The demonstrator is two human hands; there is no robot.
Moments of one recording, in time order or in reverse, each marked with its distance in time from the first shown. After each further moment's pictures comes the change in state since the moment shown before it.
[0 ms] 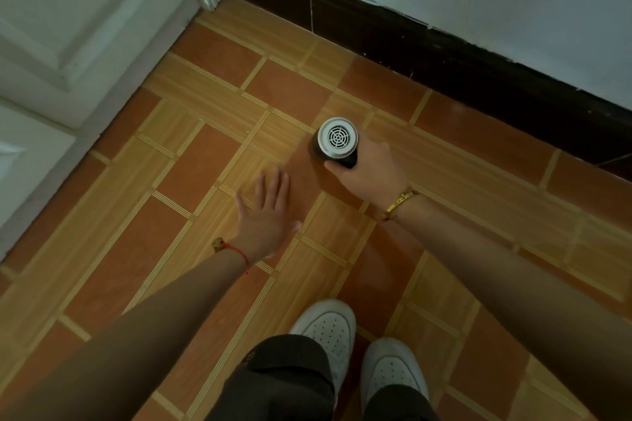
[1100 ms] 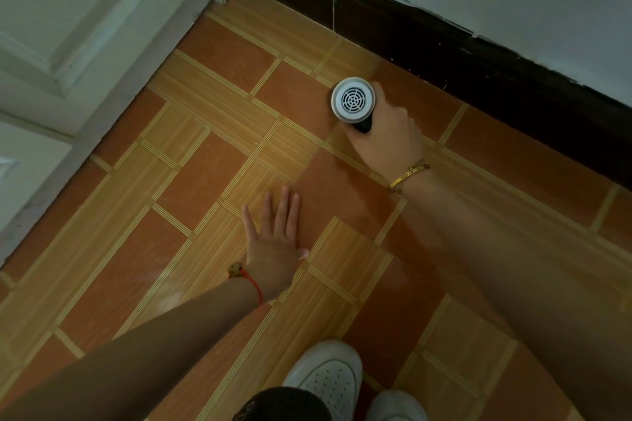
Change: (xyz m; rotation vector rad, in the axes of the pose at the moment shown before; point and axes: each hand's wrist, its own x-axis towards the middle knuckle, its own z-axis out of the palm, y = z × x) left_hand 0.013 0.015 0.005 0.190 -0.103 -0.187; right_hand 0.094 0.007 0.001 -0.069 0.121 -0.079
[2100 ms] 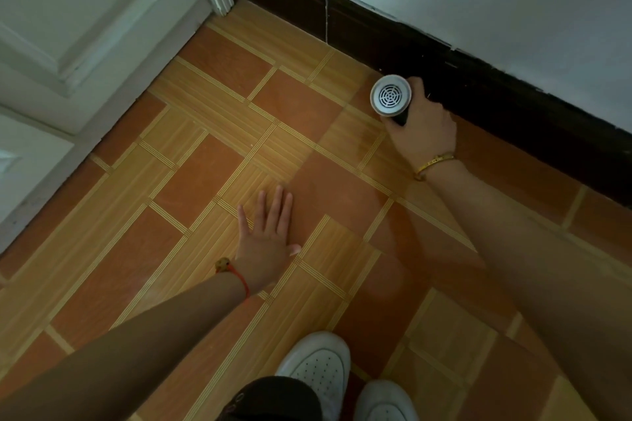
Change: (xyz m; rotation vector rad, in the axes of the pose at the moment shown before) left_hand -0.005 -0.008 0.000 -0.046 0.049 0.091; right_hand 0.005 0.045 -0.040 -0.239 0.049 0.121
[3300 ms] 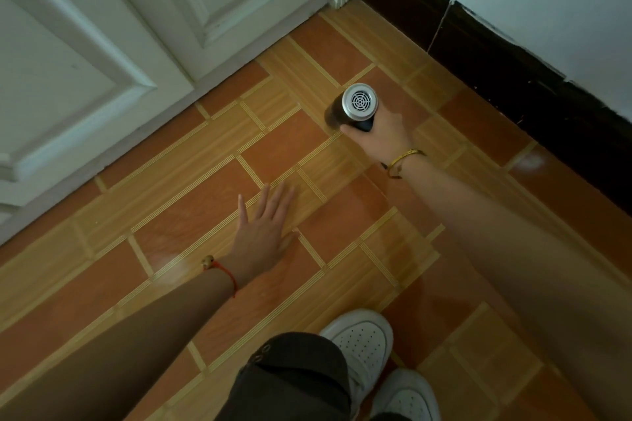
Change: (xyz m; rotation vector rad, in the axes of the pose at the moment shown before) left_hand -0.080 -0.091 0.047 -0.263 0.222 -0.111; right_hand -0.031 -0.156 0.071 0.440 -0.409 -0.221
